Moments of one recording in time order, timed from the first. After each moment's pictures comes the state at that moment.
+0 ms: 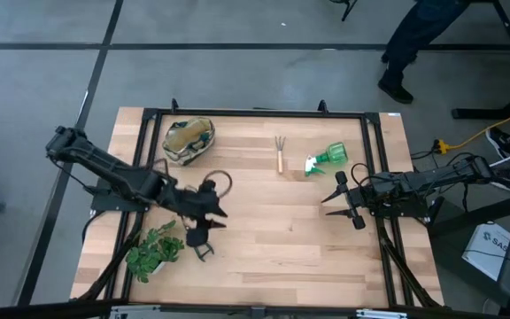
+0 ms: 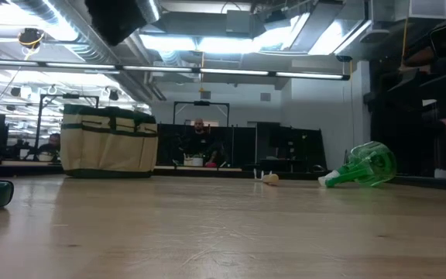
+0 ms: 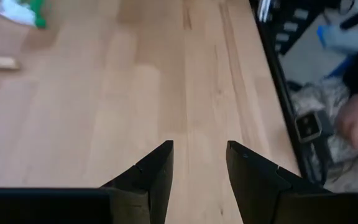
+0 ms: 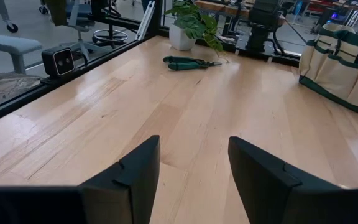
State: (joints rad) left arm -0.39 1.23 0.90 -0.35 -0.16 -0.41; right arm 0.23 0.29 0.01 0.05 -0.08 -0.14
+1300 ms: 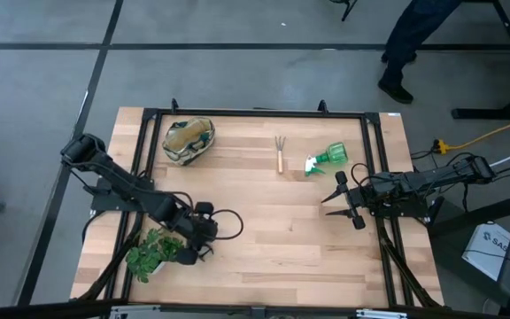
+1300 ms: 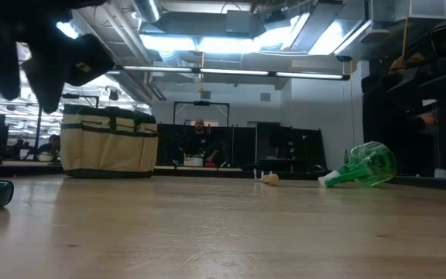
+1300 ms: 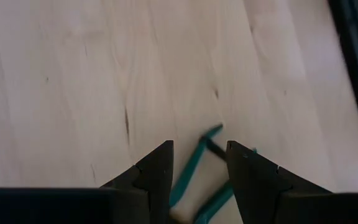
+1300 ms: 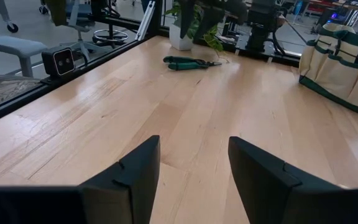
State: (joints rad) left arm -0.52 1.44 0.90 -0.56 -0.06 -0.33; right arm 0.23 0.29 0.01 0.05 -0.08 -0.14
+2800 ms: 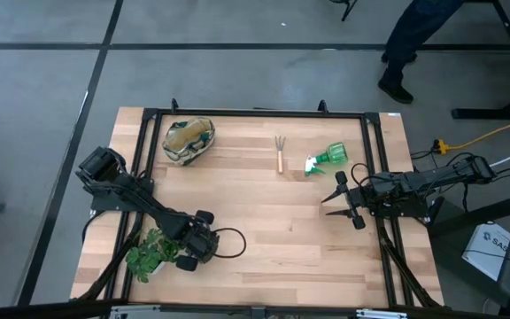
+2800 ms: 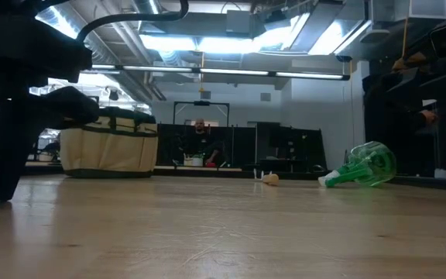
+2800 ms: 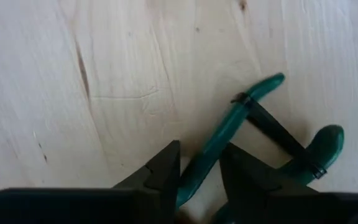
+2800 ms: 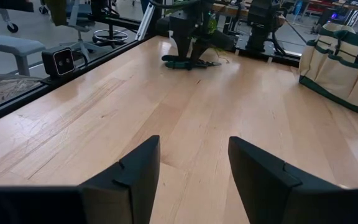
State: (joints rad) left arm -0.58 1.72 0.90 -0.55 -0.10 -0.33; right arm 0.23 0.29 0.01 0.05 -0.08 -0.14
